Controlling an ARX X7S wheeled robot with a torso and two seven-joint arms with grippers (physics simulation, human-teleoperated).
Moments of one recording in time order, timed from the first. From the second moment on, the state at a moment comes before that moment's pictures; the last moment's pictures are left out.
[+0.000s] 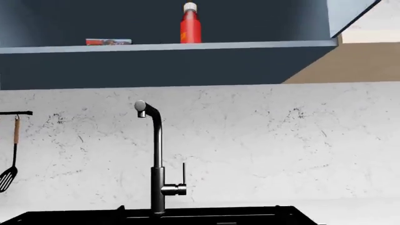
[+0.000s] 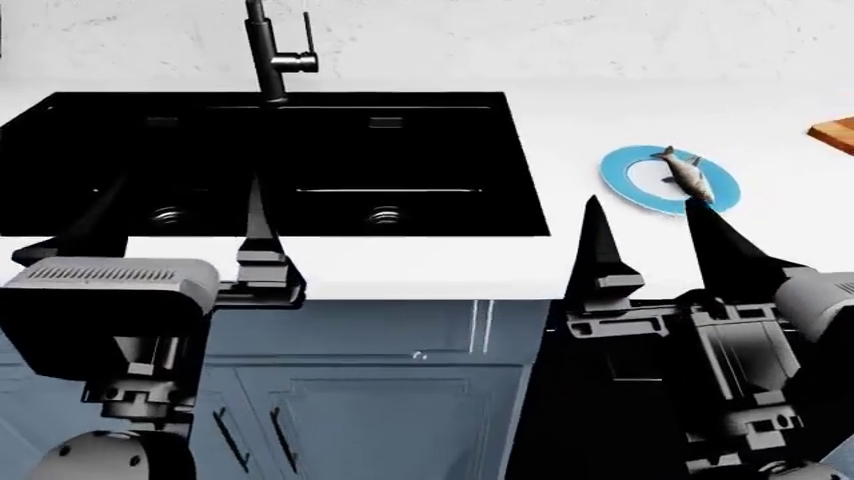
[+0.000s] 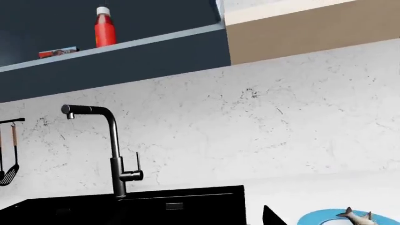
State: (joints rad) left arm -0.26 -0.16 -0.01 0.80 -0.17 -0.59 -0.12; right arm 0.23 0.19 0.18 -0.92 0.55 0.78 0.11
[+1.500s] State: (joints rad) left arm -0.26 -0.23 0.03 0.88 -0.20 -0.60 -0.17; right arm 0.26 0.27 0.13 -0.97 0.67 0.85 0.23
